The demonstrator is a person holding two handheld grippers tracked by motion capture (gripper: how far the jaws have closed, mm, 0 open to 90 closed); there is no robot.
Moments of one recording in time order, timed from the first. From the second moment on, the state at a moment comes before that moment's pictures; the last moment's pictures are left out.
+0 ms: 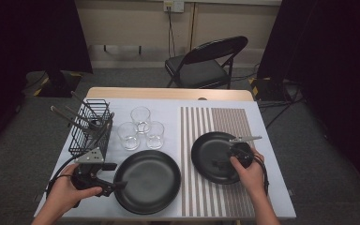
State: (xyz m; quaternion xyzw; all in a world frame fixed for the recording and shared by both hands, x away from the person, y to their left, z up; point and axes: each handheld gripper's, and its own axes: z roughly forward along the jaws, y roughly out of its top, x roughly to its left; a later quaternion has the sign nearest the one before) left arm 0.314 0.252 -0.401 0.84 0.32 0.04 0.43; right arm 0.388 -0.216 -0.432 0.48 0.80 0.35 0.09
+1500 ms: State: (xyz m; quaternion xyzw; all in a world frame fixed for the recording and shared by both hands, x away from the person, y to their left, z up) left arm 0.321 0.270 -0.355 0.85 0.33 0.05 0.41; right arm 0.386 -0.221 -0.432 0.48 0.80 0.36 0.09
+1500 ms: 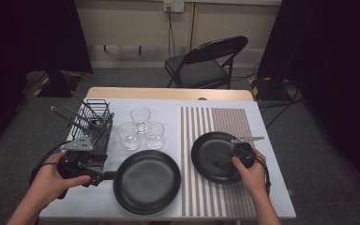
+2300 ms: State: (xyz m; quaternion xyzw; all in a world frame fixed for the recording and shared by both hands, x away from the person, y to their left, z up) left arm 0.328 0.284 -0.329 0.85 0.33 0.07 0.39; right arm 0.384 -0.220 -0.429 0.48 0.80 0.36 0.09
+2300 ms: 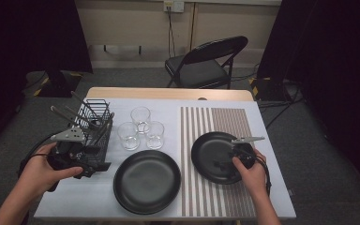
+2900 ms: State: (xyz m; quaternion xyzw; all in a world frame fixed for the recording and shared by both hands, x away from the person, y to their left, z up) left arm 0.333 0.297 -0.314 0.85 0.33 0.10 0.39; right arm 0.383 -0.225 -0.427 0.48 0.79 0.36 0.09
